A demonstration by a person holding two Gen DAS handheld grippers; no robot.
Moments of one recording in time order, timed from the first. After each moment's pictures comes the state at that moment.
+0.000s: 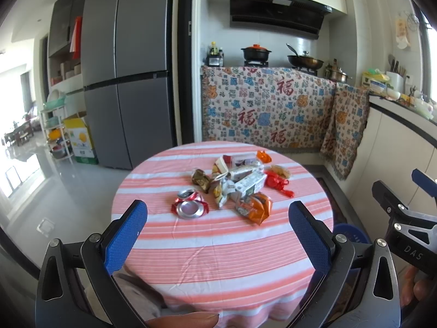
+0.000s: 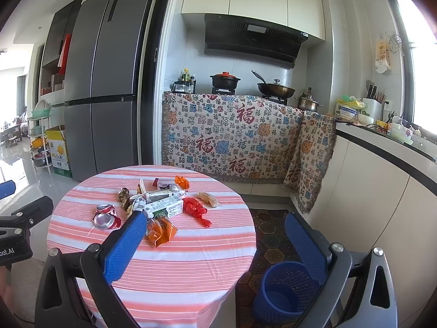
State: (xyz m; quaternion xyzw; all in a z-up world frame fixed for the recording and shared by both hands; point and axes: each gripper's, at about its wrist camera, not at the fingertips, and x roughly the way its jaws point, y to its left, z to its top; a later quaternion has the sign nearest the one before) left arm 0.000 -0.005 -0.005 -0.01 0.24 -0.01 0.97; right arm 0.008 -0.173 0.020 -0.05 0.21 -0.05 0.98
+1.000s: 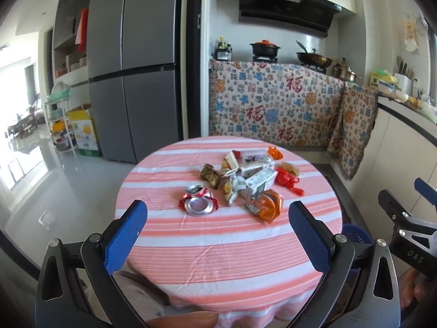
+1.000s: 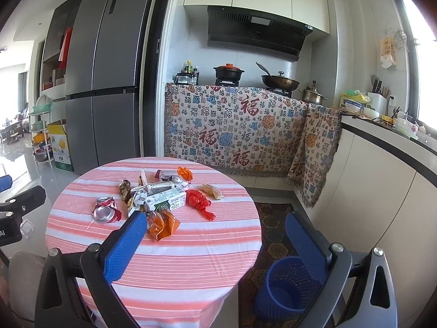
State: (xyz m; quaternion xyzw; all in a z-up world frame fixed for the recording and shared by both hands) left arm 0.012 0.012 -0.014 -0.02 0.26 0.01 0.97; right arm 0.020 -0.171 0.006 -0.05 0.23 -0.05 0.97
